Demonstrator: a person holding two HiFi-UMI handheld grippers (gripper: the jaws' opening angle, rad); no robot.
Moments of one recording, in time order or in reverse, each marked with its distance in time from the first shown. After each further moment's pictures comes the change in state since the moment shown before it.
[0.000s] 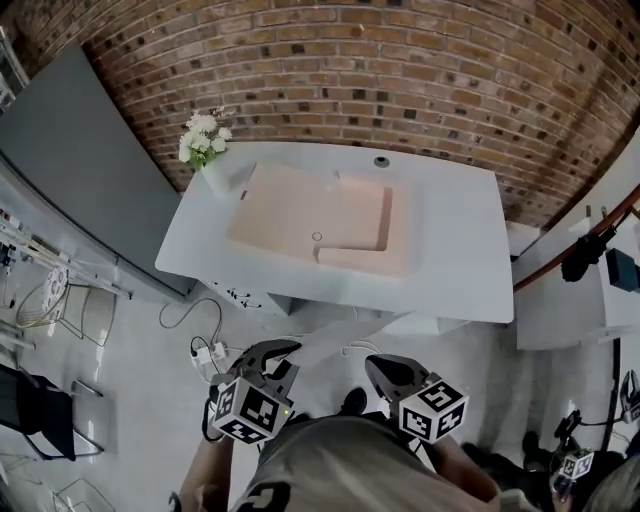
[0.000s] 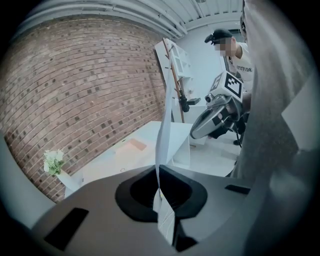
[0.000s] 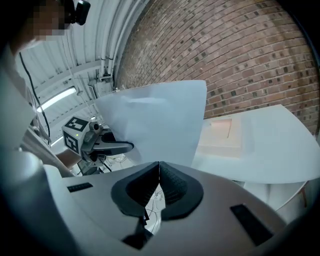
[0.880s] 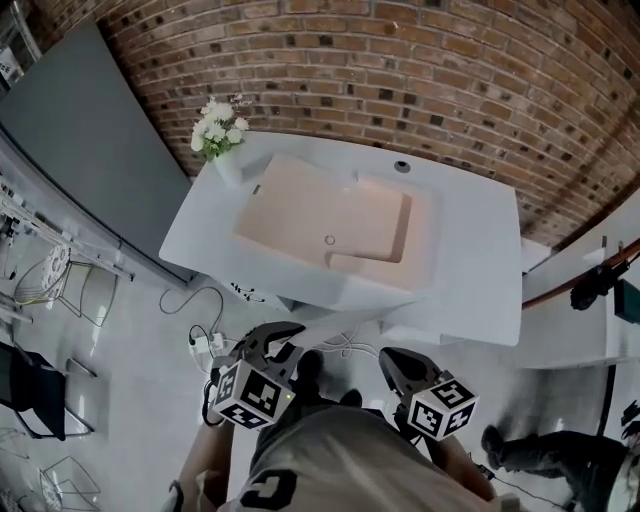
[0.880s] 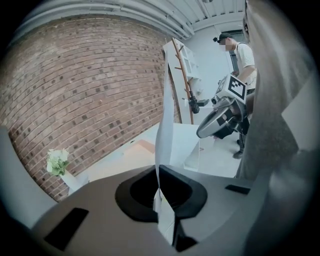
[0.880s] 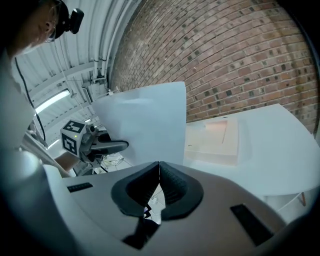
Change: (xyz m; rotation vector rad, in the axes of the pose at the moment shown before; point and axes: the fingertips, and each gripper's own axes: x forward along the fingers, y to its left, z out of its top) left arm 0.026 0.051 0.004 -0.036 -0.024 0.063; right arm 0.022 -0.043 0.027 0.041 -0.011 -0.034
